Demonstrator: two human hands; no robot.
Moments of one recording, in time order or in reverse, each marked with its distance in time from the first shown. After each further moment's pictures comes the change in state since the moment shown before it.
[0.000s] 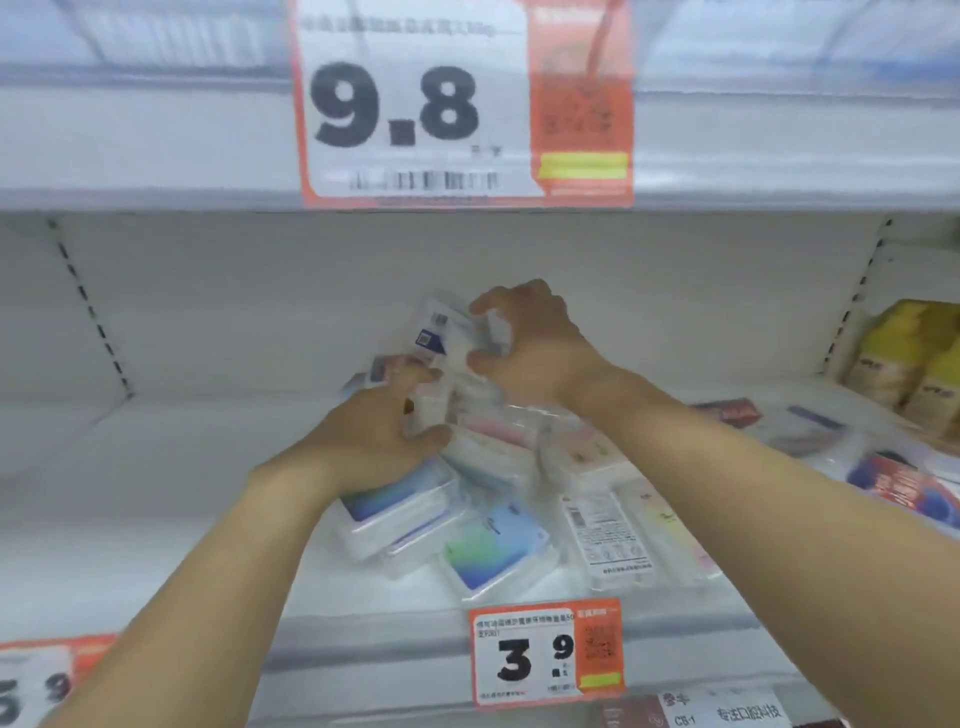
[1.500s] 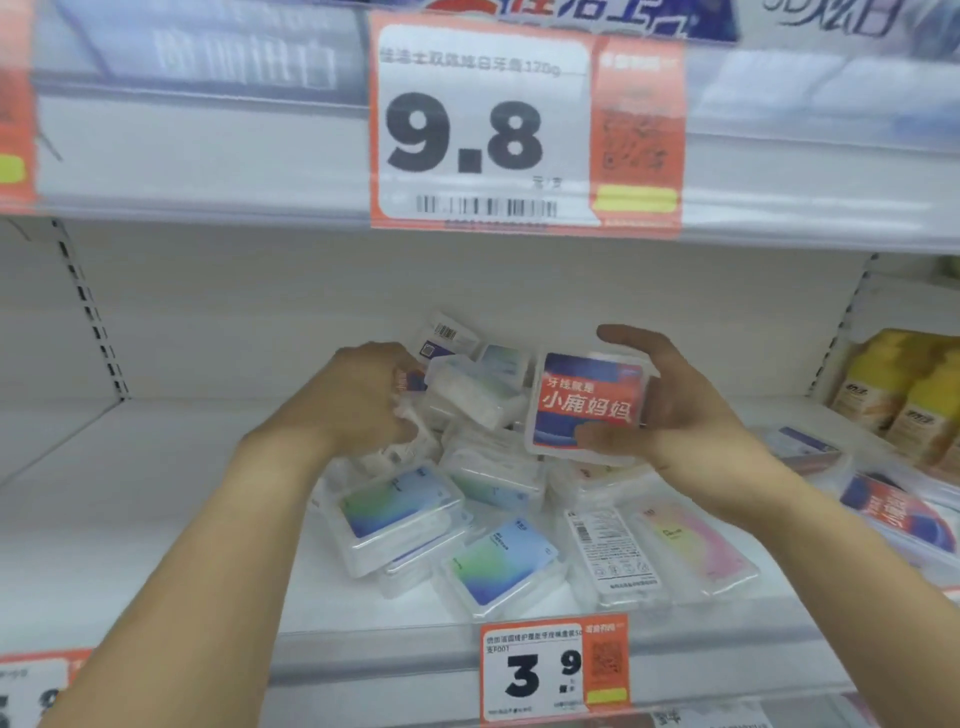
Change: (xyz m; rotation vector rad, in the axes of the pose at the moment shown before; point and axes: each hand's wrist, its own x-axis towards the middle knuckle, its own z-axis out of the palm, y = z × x) left_hand 0.003 0.009 -0.041 0.040 0.132 0.050; right_hand -0.095 0.032 -0.047 0.756 0.002 0.123
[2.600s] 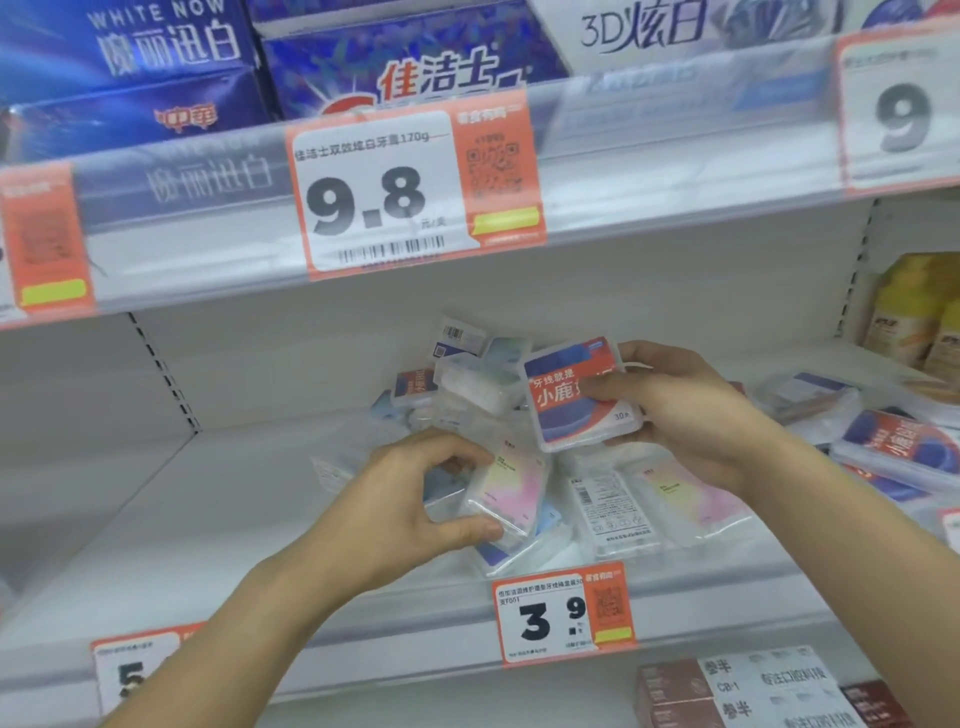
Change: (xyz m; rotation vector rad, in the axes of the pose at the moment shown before) left_hand -0.090 0.038 0.024 -0.128 -0.031 0.230; right_hand -0.013 -0.005 -0.004 0.288 0.058 0.234
